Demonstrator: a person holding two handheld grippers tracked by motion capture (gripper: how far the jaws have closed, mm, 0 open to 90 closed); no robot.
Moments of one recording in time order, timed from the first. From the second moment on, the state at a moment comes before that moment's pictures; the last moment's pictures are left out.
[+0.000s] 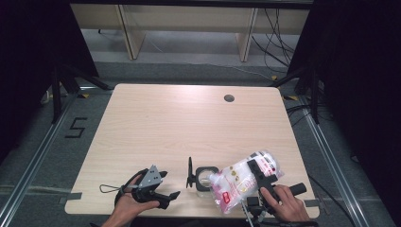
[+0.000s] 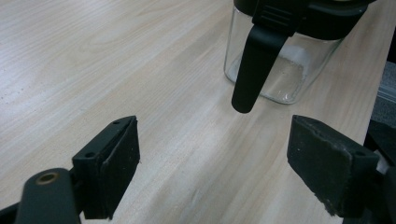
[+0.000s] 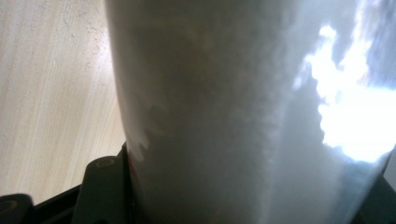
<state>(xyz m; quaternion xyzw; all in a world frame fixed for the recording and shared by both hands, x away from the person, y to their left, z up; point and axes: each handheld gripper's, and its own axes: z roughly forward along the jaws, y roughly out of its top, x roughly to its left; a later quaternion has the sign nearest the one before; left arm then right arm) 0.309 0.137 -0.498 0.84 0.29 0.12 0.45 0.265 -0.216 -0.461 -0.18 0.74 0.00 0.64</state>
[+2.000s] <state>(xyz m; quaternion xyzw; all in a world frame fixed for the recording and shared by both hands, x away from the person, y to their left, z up) 0.308 0.140 -0.499 0.84 0.29 0.12 0.44 0.264 -0.210 -0.456 -0.20 0.72 0.00 0.66</state>
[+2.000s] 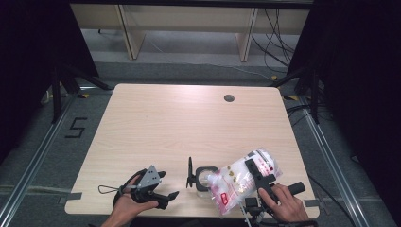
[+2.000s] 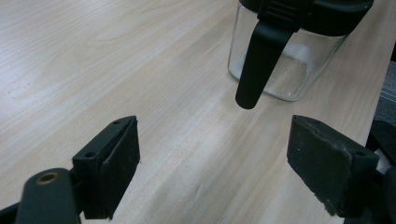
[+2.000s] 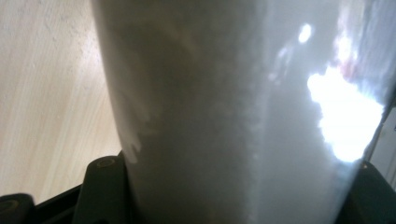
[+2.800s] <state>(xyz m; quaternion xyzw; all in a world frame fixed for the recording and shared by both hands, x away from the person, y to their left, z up) 0.308 0.141 -0.499 0.84 0.29 0.12 0.44 0.265 -0.211 -0.459 -0.19 0.73 0.00 0.65</state>
